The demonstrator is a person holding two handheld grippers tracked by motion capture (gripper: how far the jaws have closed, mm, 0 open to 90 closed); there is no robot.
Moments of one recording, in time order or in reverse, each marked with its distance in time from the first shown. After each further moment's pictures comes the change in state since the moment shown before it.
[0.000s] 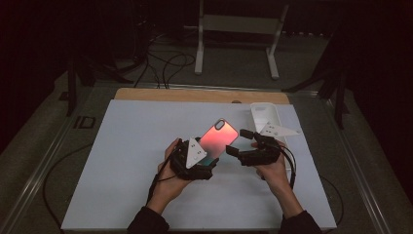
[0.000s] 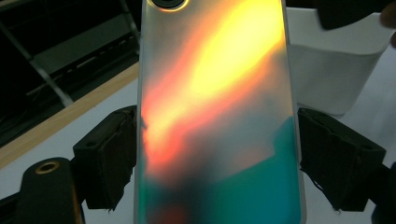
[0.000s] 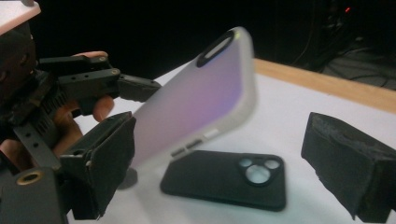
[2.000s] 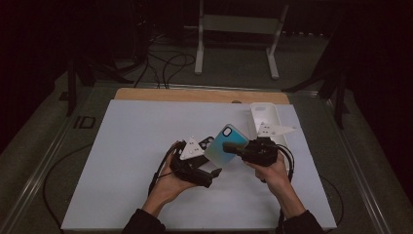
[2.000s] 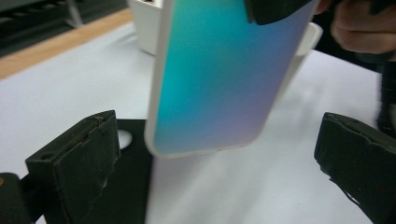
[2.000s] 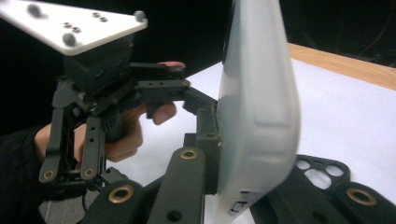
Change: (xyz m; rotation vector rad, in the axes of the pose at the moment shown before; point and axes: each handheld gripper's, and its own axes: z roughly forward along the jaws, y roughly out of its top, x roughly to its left) left arm 0.011 -0.006 -0.001 0.063 -0.270 -0.161; right arm 0.011 0.009 0.000 0.056 0.201 -0.016
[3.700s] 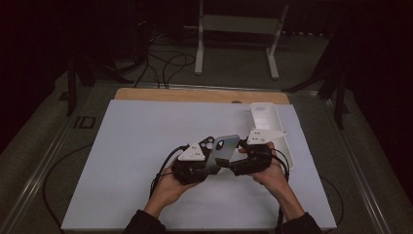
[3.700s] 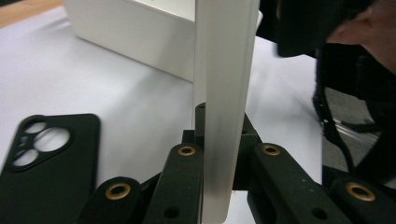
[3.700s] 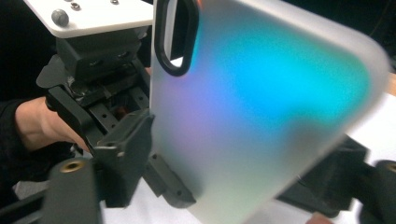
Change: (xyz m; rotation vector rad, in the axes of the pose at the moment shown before) left arm 0.003 -0.010 0.004 0.020 -0.188 0.006; right arm 0.016 -0.002 0.012 0.075 -0.049 -0.116
